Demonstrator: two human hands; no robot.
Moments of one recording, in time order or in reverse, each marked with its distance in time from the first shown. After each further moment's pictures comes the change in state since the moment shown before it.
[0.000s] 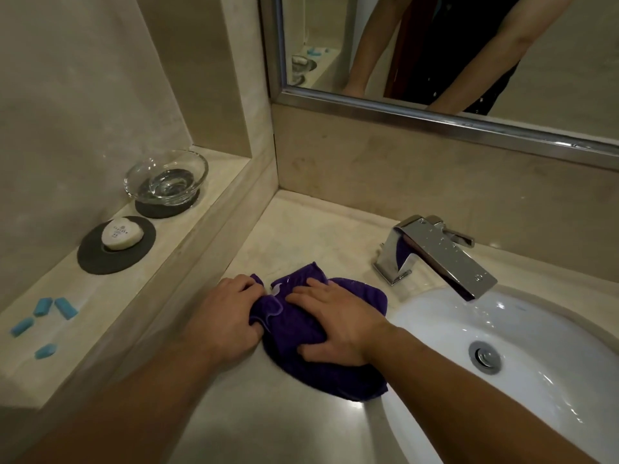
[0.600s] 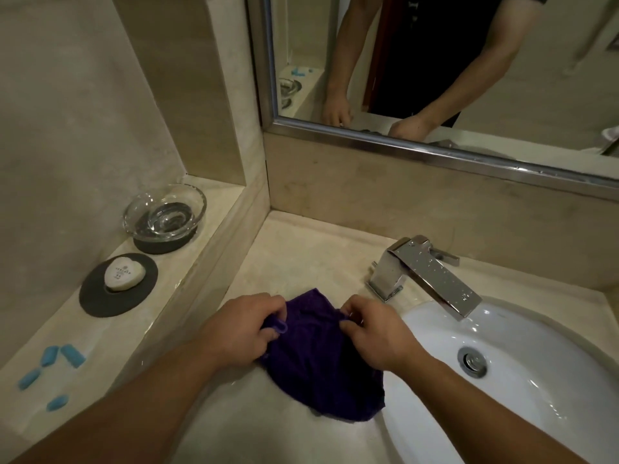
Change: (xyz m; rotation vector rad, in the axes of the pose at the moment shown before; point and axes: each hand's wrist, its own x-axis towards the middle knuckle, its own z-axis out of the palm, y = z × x) left_hand 0.022 0.016 -0.043 -0.164 -0.172 0.156; right_hand -0.034 -0.012 -0.041 0.421 0.201 0.585
